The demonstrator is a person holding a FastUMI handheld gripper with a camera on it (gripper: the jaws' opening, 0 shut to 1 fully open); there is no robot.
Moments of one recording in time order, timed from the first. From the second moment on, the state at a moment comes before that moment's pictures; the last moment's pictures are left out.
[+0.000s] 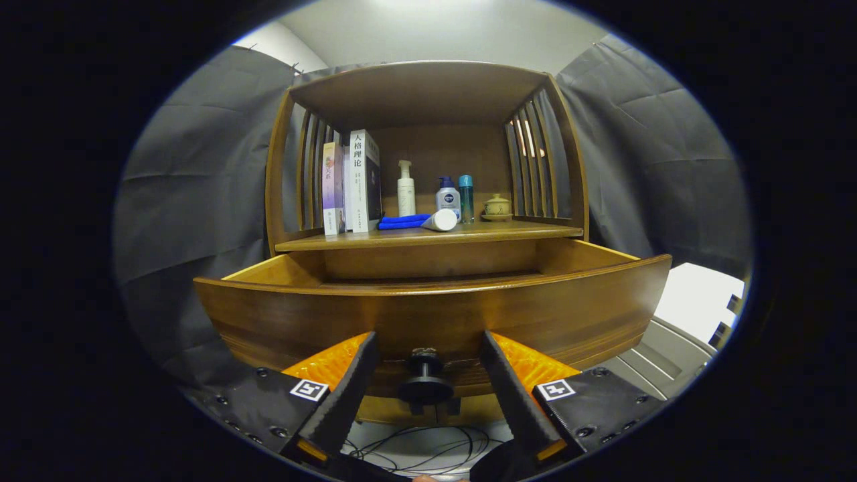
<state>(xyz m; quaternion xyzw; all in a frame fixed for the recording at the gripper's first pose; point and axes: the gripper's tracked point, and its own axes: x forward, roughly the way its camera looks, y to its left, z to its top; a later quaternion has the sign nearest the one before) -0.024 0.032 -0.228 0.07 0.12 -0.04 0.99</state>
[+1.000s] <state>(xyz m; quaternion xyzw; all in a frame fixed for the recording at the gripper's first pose) 0.099 0.025 -0.226 0.08 0.12 -0.05 0.99</state>
